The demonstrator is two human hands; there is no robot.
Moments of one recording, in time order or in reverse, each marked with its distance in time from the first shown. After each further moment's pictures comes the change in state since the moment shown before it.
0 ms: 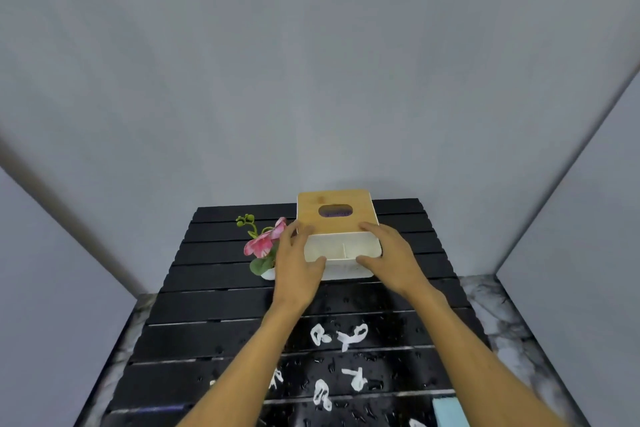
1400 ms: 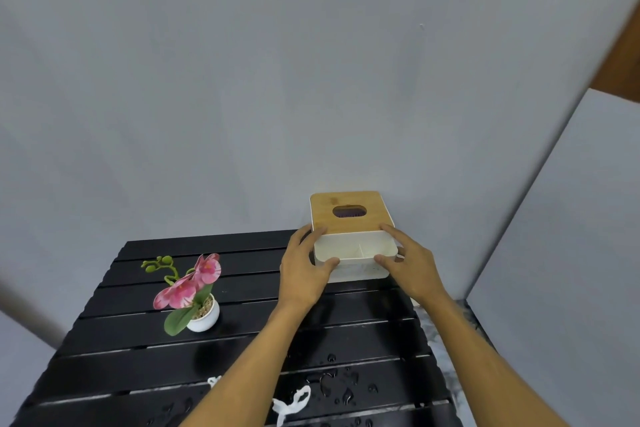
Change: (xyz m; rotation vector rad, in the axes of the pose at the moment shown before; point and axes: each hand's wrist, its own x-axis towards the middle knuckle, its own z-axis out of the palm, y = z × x) left_hand 0.066 0.040 0.113 -0.165 -0.055 0.044; right_hand 0.046 0.095 -0.082 0.150 0.228 0.051
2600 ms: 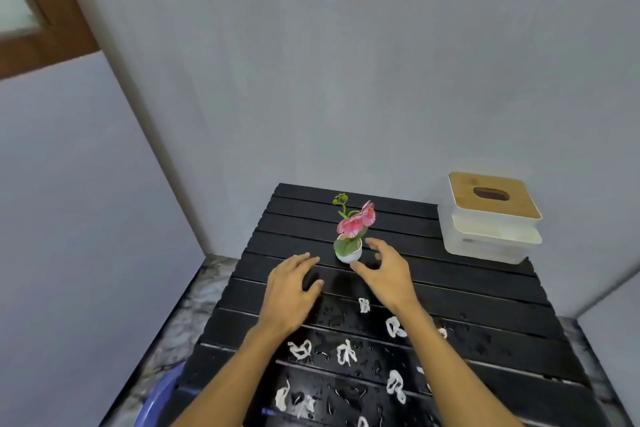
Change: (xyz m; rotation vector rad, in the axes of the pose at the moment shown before) left_hand -0.147 -0.125 -0.217 0.434 0.022 -0.132; right_hand -0.112 -0.125 0.217 0.016 -0.264 -0.045
